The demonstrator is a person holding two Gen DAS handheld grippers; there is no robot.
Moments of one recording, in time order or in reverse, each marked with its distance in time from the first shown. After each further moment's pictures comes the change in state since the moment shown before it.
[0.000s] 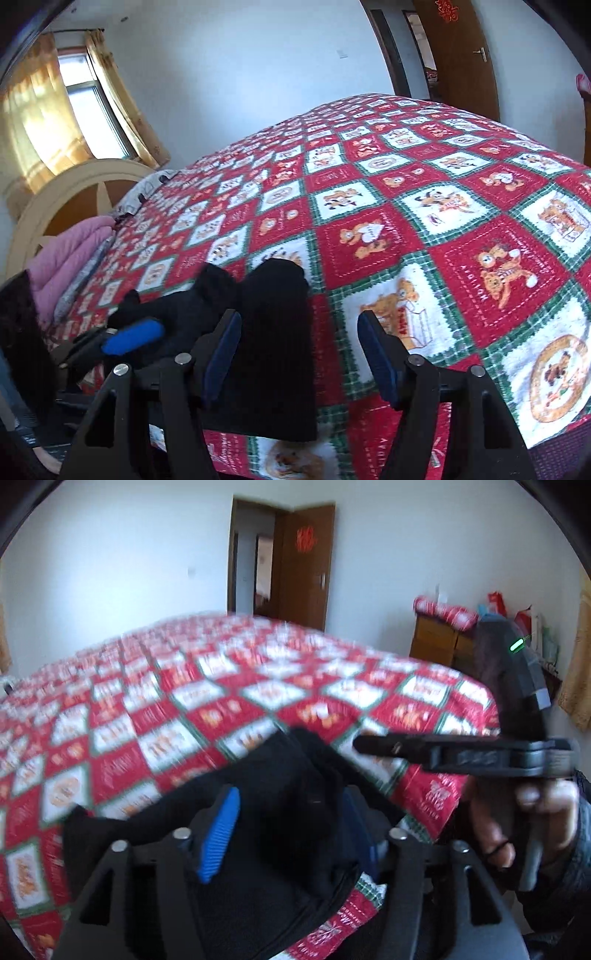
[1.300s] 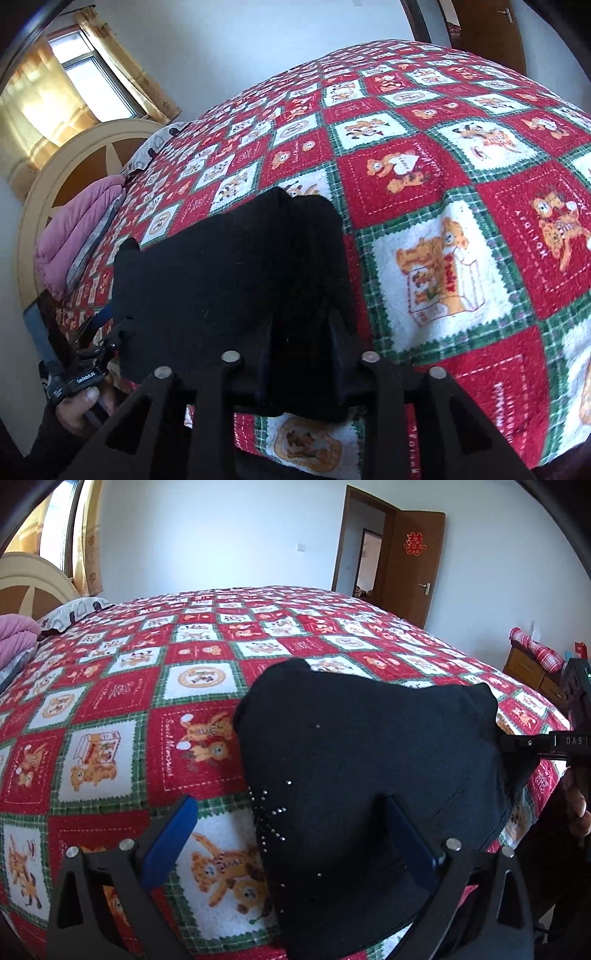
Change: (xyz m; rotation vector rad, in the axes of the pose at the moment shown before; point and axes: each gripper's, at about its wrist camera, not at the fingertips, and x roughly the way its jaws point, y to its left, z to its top) left arm -0.004 0.109 -0.085 -0.276 0.084 0.270; right arm 0.040 -0.009 -0.012 -0.003 0.232 0.070
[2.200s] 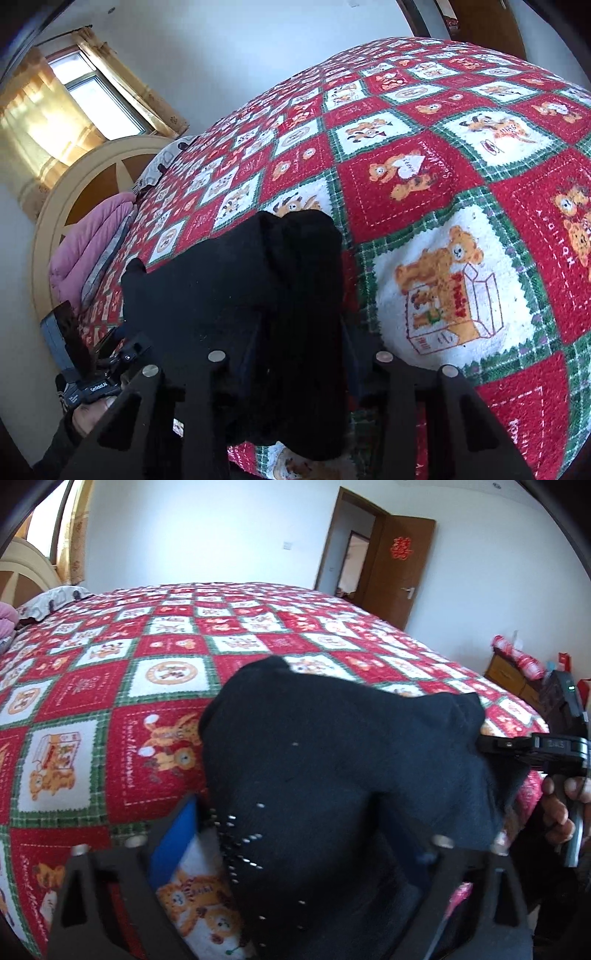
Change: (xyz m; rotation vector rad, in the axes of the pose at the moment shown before) left arm 0.016 0.001 0.004 -0.015 0.007 -0.136; right arm 0.016 -0.011 0.005 0.053 -0.035 0.090
